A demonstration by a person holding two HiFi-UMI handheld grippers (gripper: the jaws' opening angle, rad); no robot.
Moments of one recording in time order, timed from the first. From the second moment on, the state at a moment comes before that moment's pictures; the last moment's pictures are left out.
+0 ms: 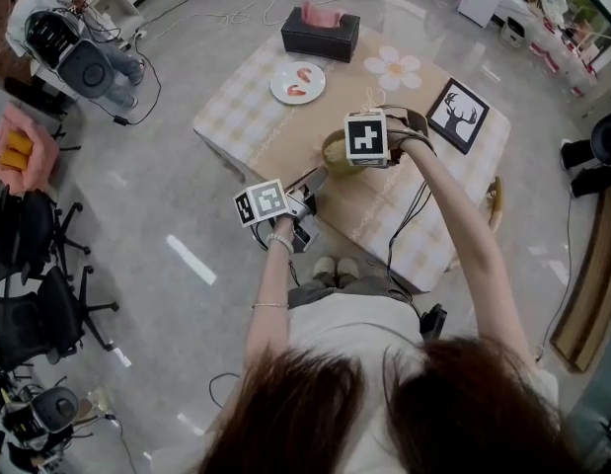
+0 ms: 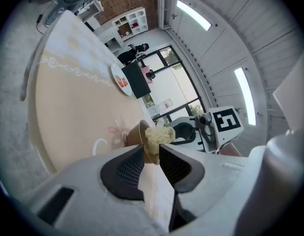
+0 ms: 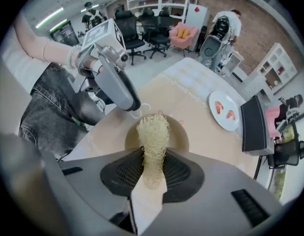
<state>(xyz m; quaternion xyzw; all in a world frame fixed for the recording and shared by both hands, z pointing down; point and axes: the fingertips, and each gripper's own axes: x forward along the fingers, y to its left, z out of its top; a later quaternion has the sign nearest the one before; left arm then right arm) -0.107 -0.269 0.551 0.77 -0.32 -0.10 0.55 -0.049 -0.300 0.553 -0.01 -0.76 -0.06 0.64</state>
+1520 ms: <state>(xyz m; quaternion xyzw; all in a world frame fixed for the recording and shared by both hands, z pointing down) -0.101 -0.276 0.499 0.87 -0.45 0.01 0.21 -0.034 -0.277 0.467 0.26 -0.95 0.16 0.03</state>
